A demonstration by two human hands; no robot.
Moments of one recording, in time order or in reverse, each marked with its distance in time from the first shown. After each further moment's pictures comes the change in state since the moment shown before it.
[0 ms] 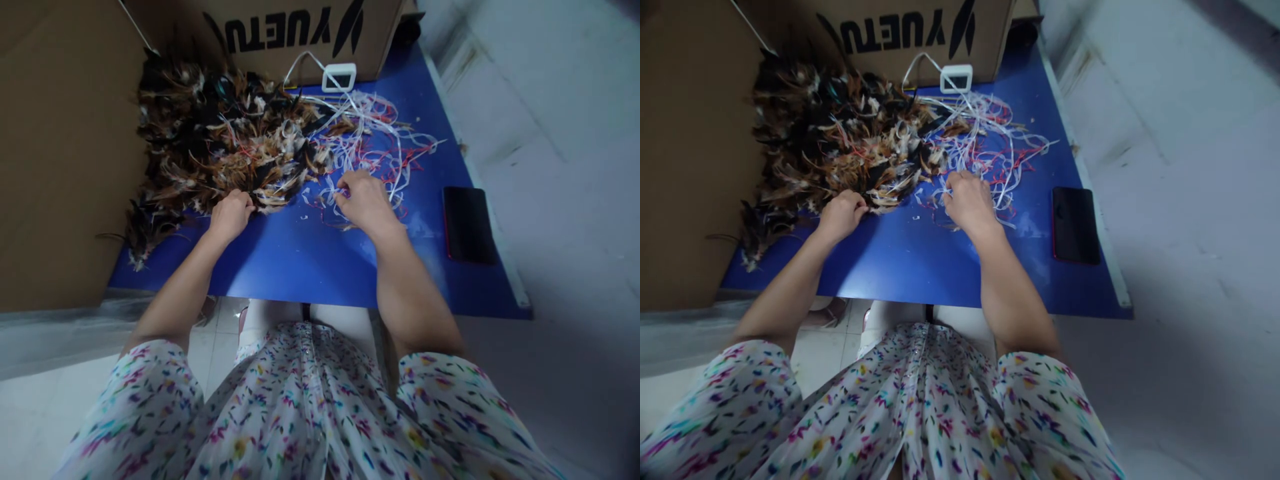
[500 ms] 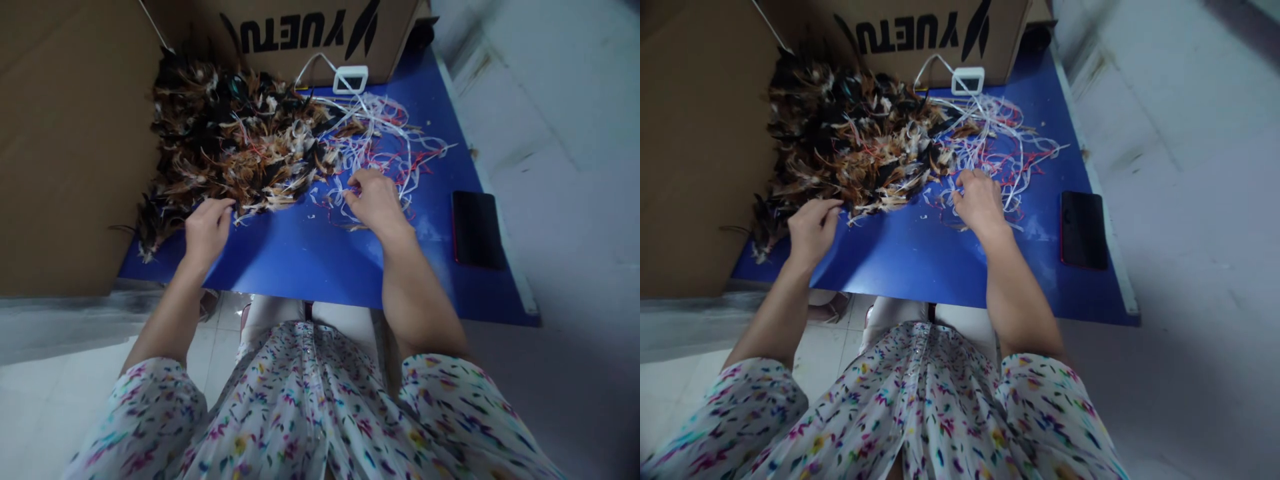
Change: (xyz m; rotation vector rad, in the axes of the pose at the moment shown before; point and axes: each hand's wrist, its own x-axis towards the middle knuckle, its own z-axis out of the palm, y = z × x) left_hand -0.064 -0.034 -0.018 -0.357 0.469 0.076; right_hand 0.000 0.003 0.001 0.017 0.080 -0.016
